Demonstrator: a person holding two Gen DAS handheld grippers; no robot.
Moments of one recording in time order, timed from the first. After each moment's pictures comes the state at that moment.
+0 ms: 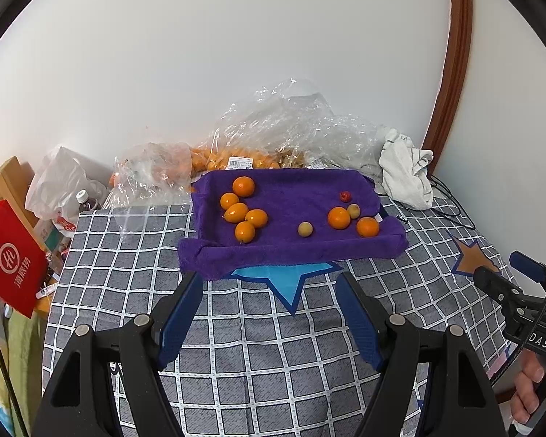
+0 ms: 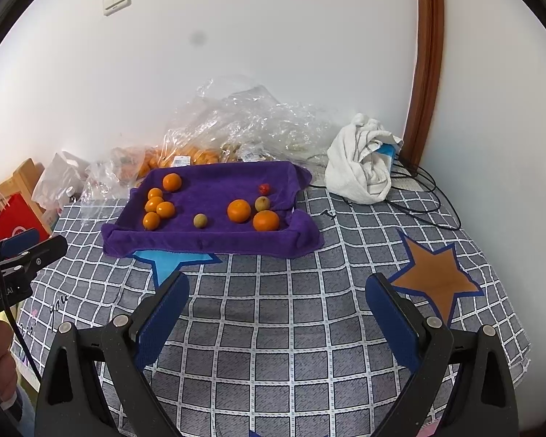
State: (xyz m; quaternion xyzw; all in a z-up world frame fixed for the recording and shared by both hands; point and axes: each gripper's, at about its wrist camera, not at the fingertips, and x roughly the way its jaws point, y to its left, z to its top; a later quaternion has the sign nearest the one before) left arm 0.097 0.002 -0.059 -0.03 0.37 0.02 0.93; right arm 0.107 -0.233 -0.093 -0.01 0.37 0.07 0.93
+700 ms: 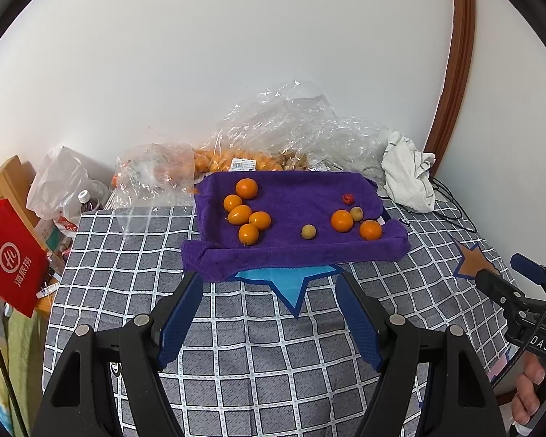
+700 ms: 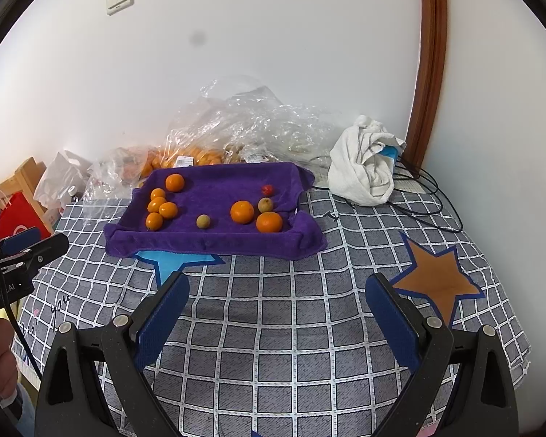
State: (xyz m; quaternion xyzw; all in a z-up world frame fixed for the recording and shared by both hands) left arm 0.098 0.005 -0.058 -0.03 0.37 0.02 0.93; right arm 0.107 -0.231 -0.091 -0.01 0.37 0.08 0.93
